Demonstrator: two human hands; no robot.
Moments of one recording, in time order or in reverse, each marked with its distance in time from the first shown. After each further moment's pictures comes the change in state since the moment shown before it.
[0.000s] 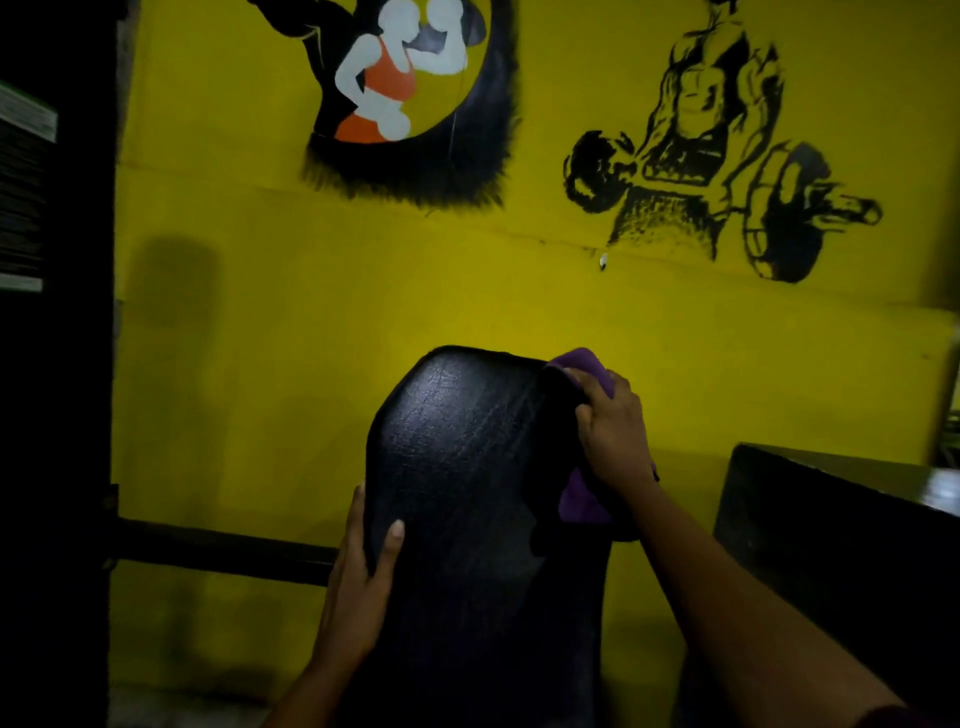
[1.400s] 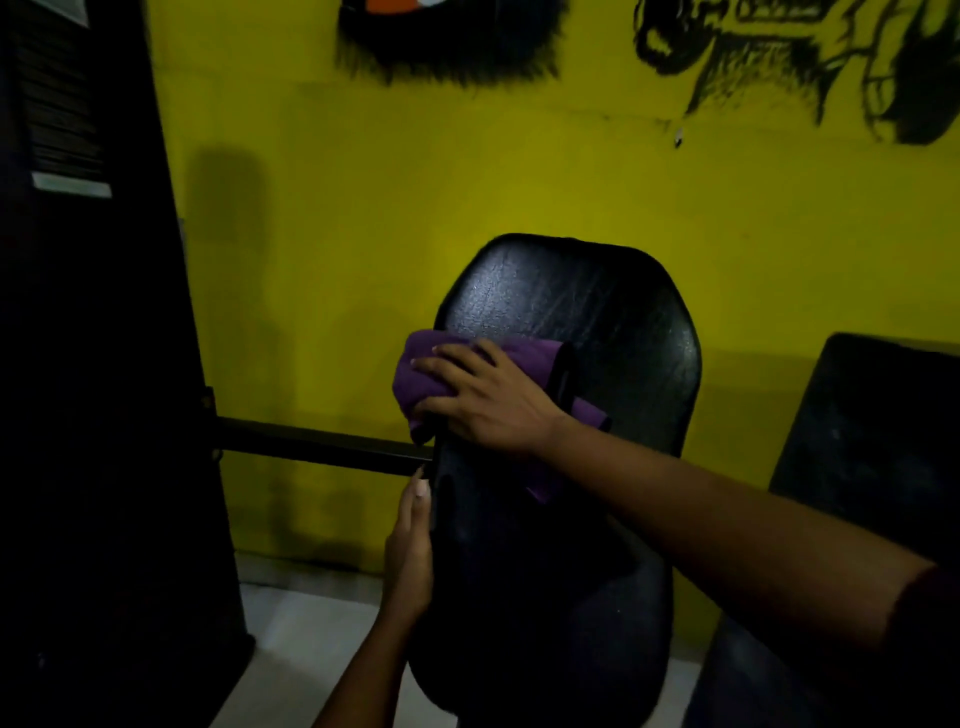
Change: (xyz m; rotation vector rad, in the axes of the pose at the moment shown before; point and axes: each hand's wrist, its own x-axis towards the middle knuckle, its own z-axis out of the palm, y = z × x) left_hand -0.051 -0.051 -0.010 -0.357 0.080 -0.347; right_hand -0.074 -0.136 0.065 -0.352 -0.265 -1.078
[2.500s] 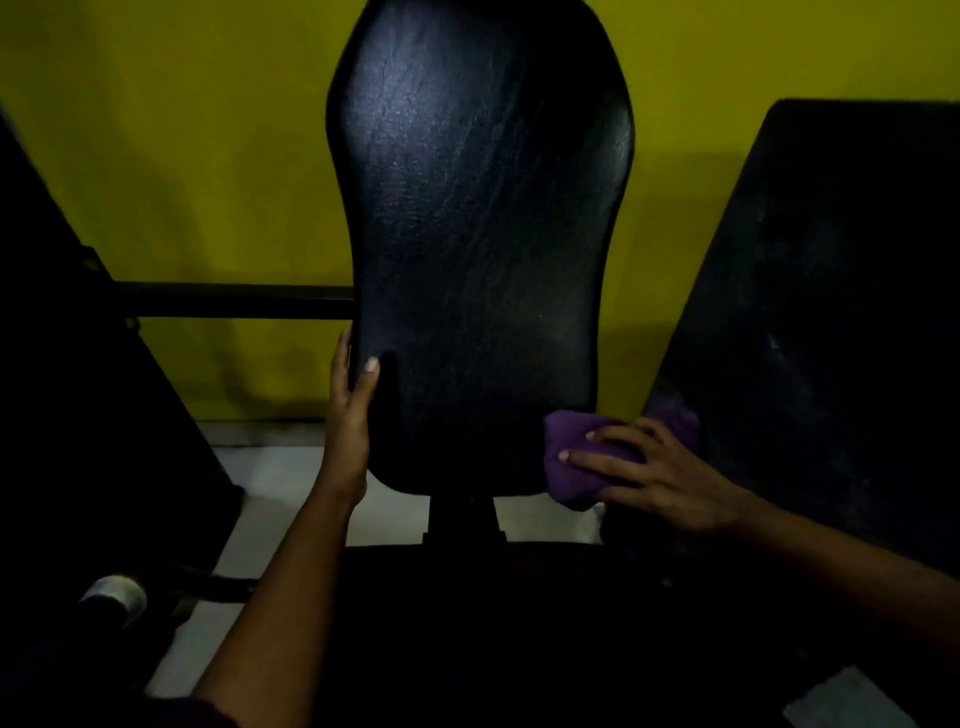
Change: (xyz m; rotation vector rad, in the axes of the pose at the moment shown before) left_hand -0.043 -0.015 -0.023 0.017 -0.152 0.064; right_hand -0.306 -0.115 -0.019 0.292 -0.092 0.007
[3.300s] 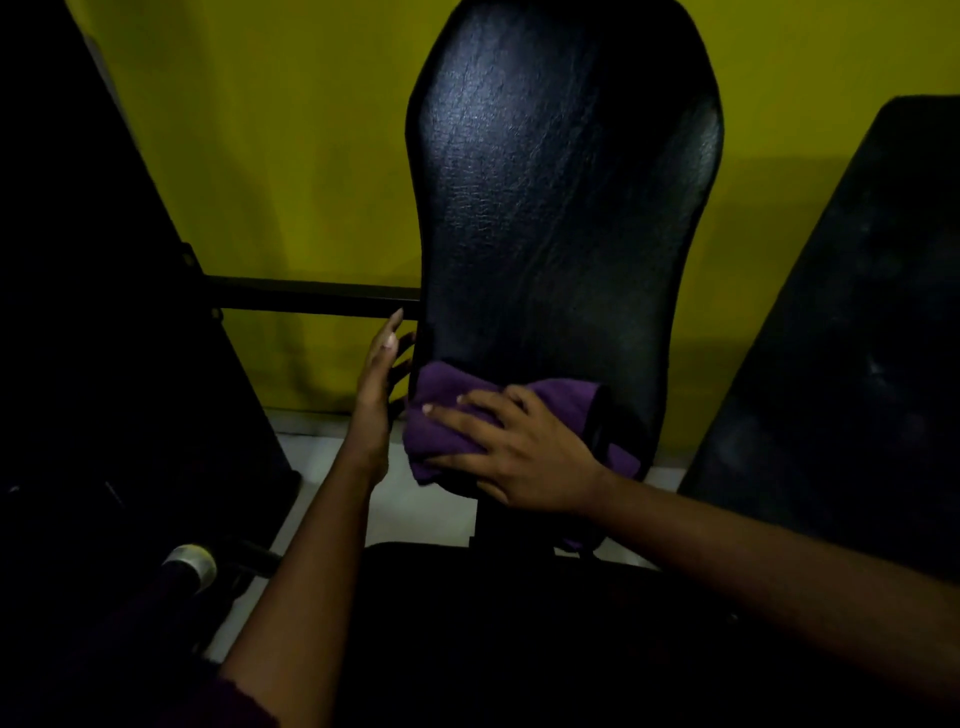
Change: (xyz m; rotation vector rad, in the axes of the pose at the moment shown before) left_hand 0.017 0.018 -0.028 0.074 -0.064 -0.047; right_hand 0.172 -0.045 0.012 -0.012 0.039 0.050
